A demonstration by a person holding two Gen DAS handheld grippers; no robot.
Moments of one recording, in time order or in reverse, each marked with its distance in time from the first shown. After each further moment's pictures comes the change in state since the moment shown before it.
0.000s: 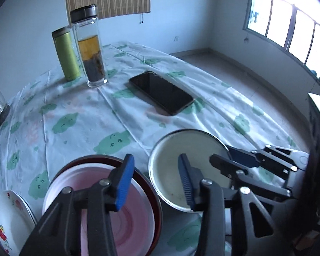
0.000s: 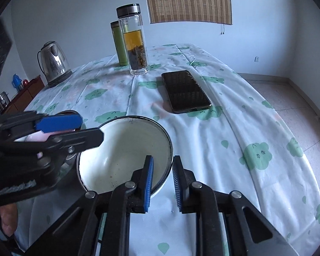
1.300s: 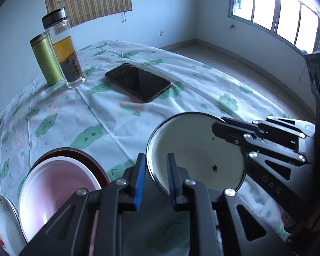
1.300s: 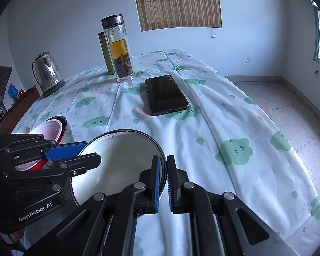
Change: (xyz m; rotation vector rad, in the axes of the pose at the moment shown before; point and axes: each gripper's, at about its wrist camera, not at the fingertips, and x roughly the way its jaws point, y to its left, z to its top) left arm 0.014 -0.039 -0.021 0.111 0.024 -0.038; right arm -0.011 -0.032 -0.010 0.055 -0.054 -0.021
